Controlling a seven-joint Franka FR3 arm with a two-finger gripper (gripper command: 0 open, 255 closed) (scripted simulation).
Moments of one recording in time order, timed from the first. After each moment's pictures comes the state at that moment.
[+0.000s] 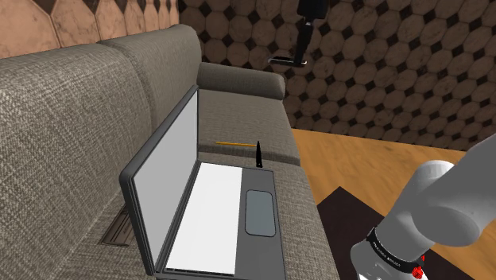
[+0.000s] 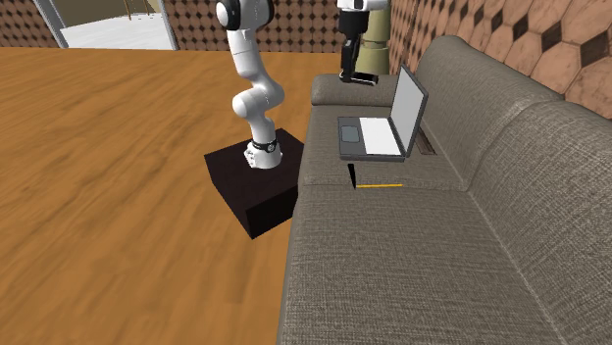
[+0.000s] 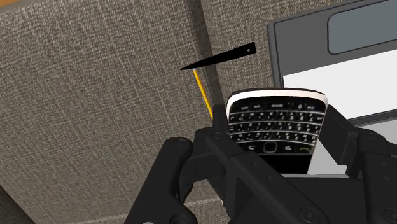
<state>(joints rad) 0.19 -0.29 -0.02 -1.71 0.02 1.43 -0.43</state>
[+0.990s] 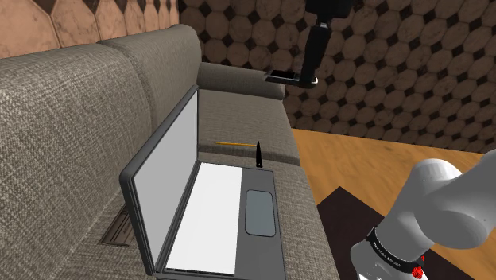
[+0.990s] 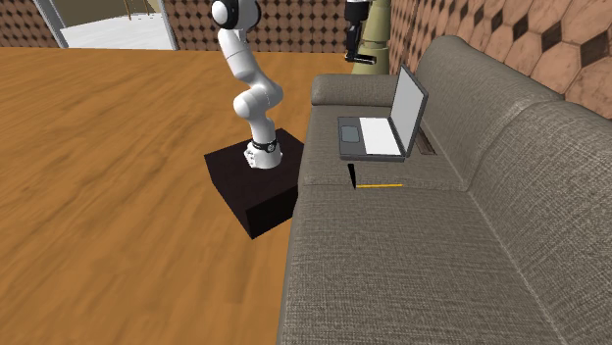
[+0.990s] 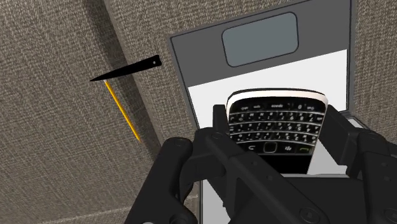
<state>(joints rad) 0.30 -0.50 0.22 -1.87 0.12 1.40 -0.09</state>
